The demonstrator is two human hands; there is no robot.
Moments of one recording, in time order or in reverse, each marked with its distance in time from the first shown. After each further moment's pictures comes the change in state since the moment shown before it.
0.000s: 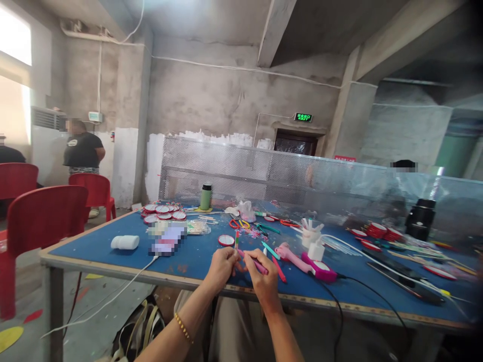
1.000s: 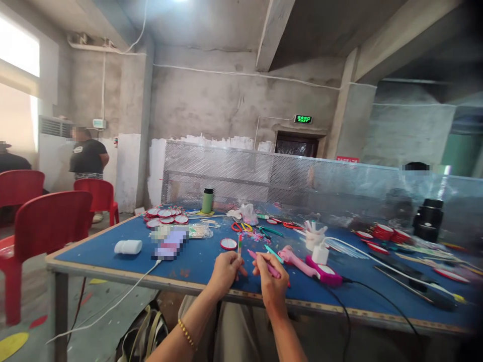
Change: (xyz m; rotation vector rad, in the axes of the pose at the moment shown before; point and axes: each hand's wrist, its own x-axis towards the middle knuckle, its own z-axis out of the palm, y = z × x) left_hand 0.003 -0.007 0.001 0.119 0.022 0.042; right_hand 0.000 0.000 0.001 0.118 0.269 0.191
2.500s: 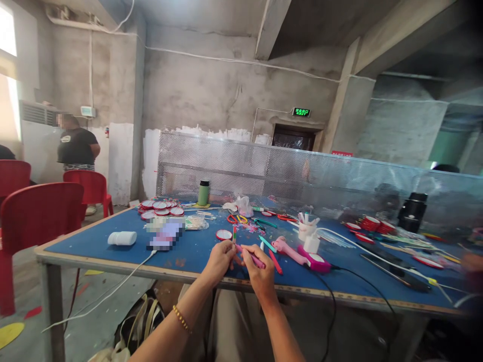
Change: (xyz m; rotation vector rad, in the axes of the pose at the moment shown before) left_hand -0.004 0.006 -0.003 -0.107 -0.043 0.028; right_hand -0.004 0.005 0.001 -0.072 -0.266 -0.148
